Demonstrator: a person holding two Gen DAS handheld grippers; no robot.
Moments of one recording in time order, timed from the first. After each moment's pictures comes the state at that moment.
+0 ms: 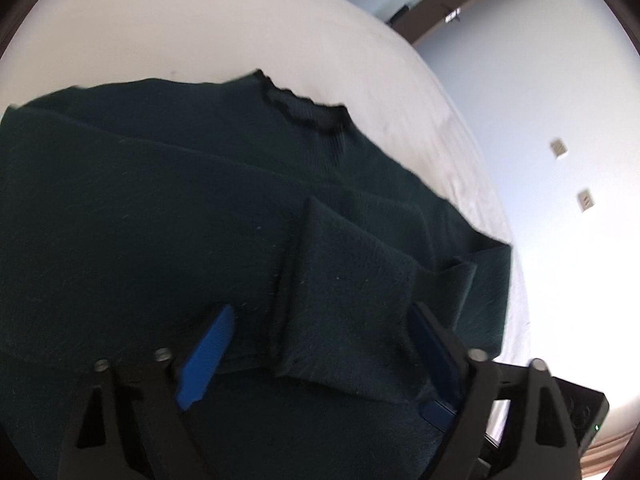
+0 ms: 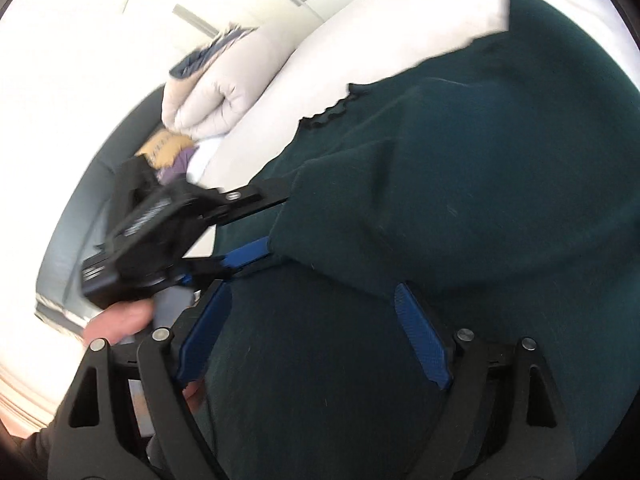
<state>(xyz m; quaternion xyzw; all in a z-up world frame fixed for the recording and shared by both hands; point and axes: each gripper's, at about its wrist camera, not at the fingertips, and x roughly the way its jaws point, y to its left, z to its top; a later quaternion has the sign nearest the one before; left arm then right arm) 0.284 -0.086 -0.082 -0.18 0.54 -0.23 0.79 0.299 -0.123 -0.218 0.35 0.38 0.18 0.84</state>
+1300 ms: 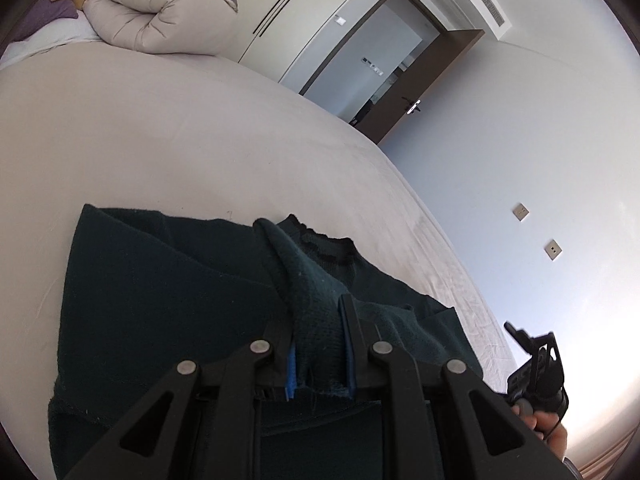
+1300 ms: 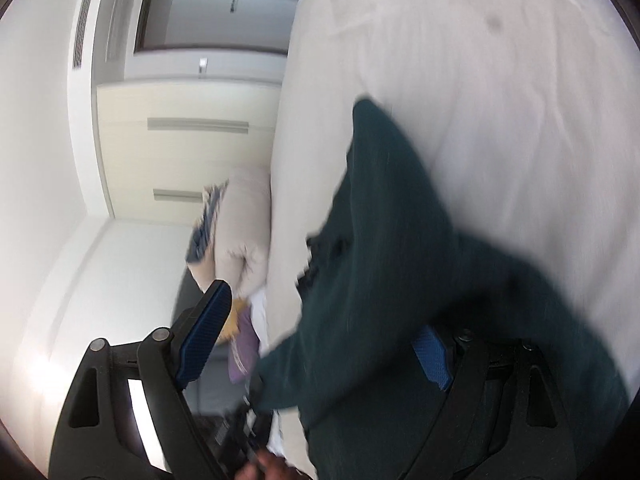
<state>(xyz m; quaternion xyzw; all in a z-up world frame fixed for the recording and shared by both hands) 0.264 0.012 -0.058 -0.24 0.35 -0.25 0.87 0.255 -0.350 -0.233 0.65 0.22 0.09 0.72</state>
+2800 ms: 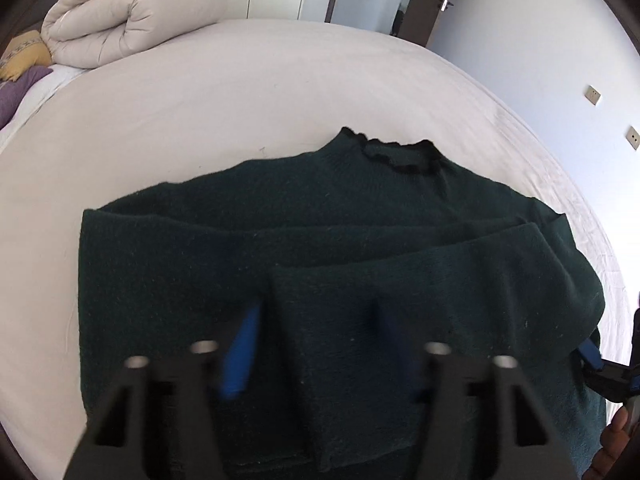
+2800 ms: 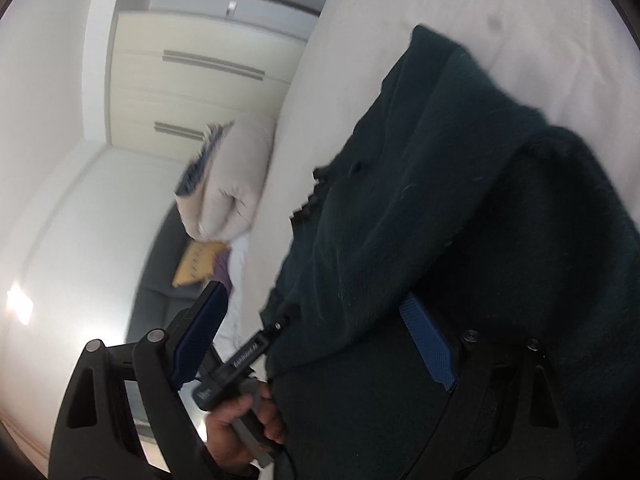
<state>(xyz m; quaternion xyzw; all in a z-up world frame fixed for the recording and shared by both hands) 0.304 -0.048 -0.087 -0.02 0.47 -0.16 0.87 0.279 -0.265 -0.200 0.53 0.31 0.15 0.77</state>
